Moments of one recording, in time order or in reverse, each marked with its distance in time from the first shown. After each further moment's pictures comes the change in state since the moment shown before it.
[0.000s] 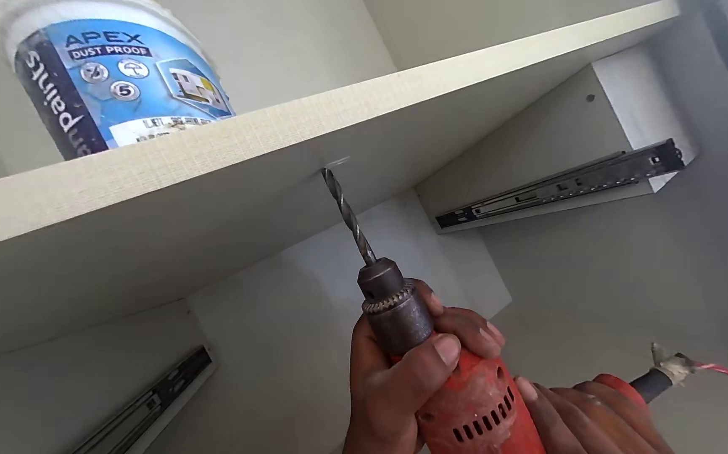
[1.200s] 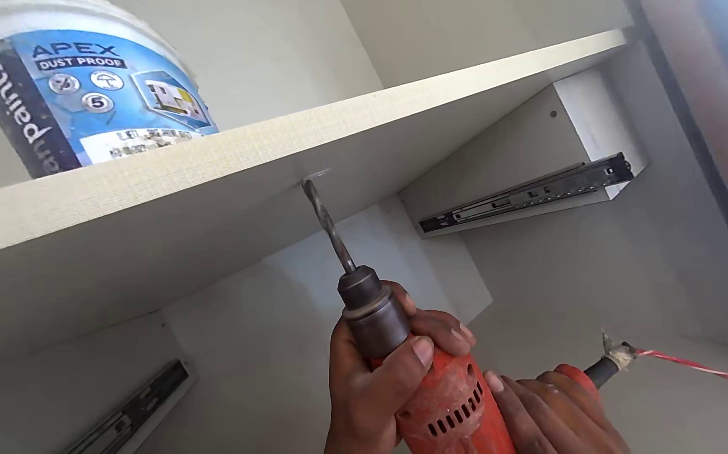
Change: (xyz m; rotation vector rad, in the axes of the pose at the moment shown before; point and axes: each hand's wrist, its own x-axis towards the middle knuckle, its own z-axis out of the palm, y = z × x) left_hand 0.002 0.000 -0.003 0.064 0.007 0.026; right_hand 0.000 -0.001 0.007 -0.017 0.019 -0.005
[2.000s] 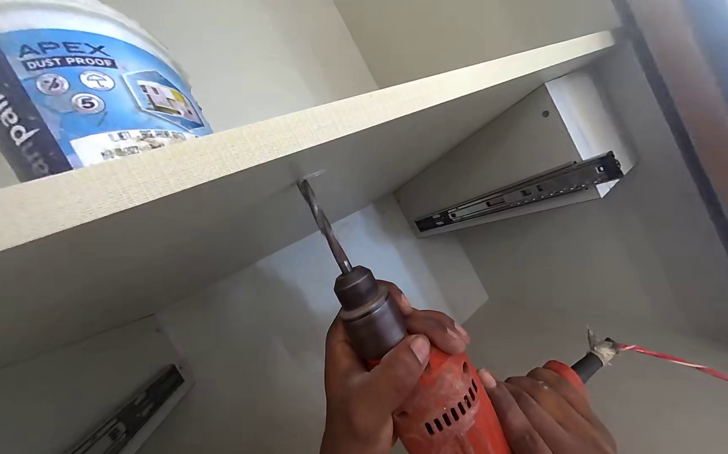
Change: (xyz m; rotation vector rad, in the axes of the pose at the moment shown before) left_hand 0.000 0.005 0.000 0.051 0.016 -0.010; right_hand 0.000 -0.005 0.004 0.010 0.029 0.004
